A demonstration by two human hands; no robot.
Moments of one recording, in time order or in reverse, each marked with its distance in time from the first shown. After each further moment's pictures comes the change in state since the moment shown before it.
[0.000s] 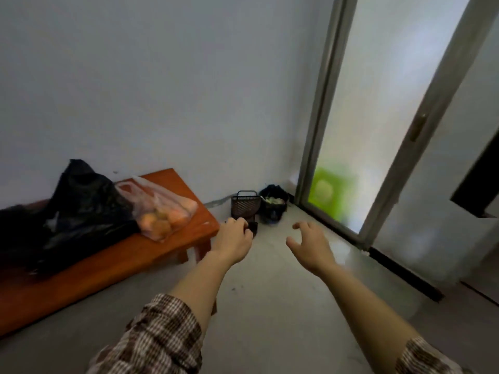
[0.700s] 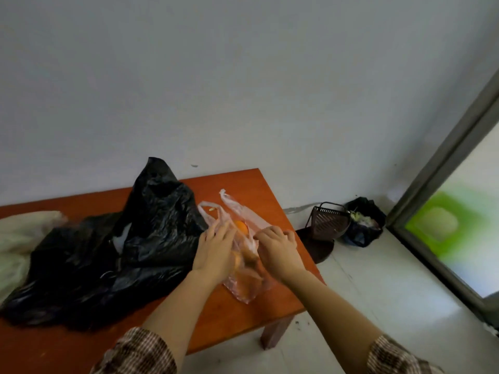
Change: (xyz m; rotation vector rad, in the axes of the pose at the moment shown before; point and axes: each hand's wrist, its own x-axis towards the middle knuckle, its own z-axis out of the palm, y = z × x) left_hand 0.202 -0.359 -0.099 0.385 0.053 -0.182; right_hand 0.266 -0.305 0.277 -0.260 -0.304 -0.675
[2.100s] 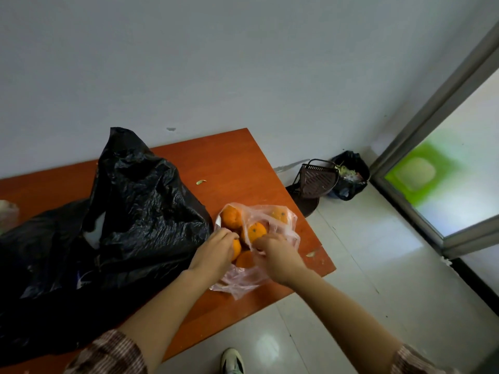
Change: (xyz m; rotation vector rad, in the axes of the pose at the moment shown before) left_hand 0.027 -0.043 0.068 -0.328 -0.234 0.189; right_hand 0.013 -0.001 0.053 0.255 -0.140 0.140
